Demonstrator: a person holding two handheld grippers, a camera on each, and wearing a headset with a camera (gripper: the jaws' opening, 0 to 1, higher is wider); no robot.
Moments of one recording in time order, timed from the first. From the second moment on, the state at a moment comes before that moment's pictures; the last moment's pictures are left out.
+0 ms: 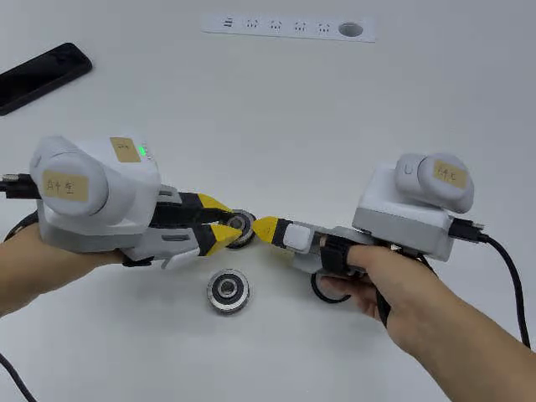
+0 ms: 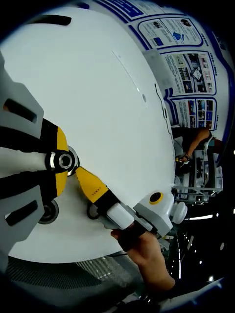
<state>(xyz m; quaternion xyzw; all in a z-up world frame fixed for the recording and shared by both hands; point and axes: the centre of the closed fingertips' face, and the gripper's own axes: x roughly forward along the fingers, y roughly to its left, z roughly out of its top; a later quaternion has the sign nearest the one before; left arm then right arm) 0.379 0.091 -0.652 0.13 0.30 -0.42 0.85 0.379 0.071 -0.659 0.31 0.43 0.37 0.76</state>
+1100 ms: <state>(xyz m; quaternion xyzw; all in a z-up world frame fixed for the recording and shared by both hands) 0.381 0.097 -0.655 0.12 0.29 -0.42 0.85 0.380 0.085 -0.653 0.22 0.41 0.40 0.79</state>
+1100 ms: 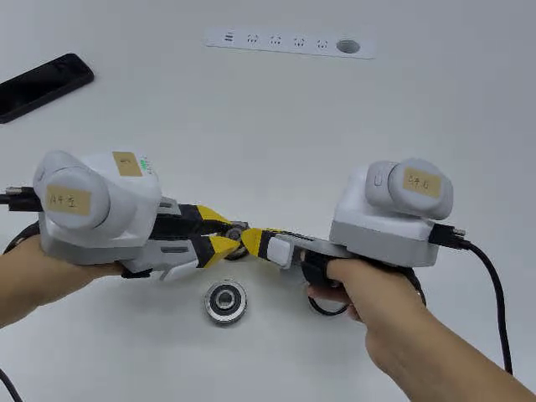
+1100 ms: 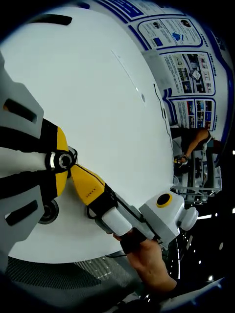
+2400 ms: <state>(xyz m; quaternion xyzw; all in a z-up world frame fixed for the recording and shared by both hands) 0.380 0.095 -0.654 0.13 0.29 -0.41 0.85 0.382 0.082 -0.651 0.25 0.42 0.37 0.79</state>
